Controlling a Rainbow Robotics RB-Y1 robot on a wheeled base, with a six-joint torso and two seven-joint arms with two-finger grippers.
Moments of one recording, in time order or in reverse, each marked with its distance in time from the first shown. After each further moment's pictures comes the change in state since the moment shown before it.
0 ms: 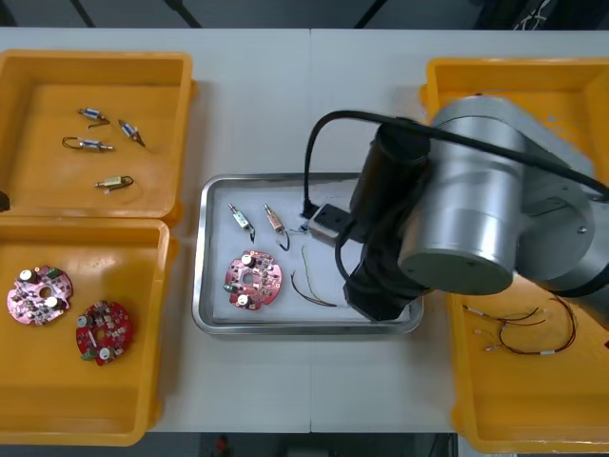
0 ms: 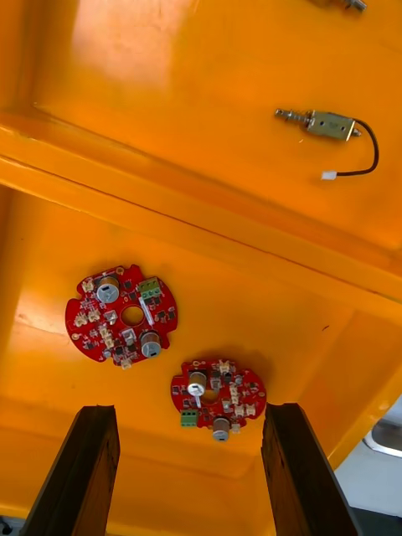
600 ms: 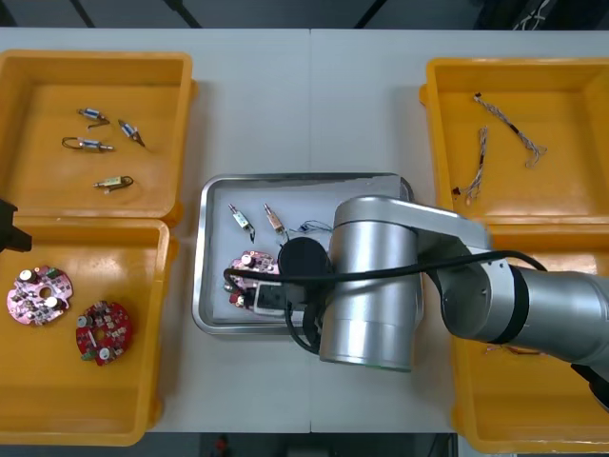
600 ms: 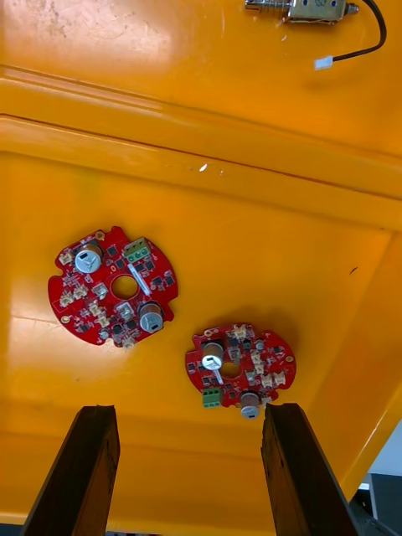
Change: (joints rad) right arm -0.047 0.093 0.324 0.091 0.210 -0.146 0.308; left arm 0.154 0.013 0.012 -0.163 -0.067 -0.076 -0.047
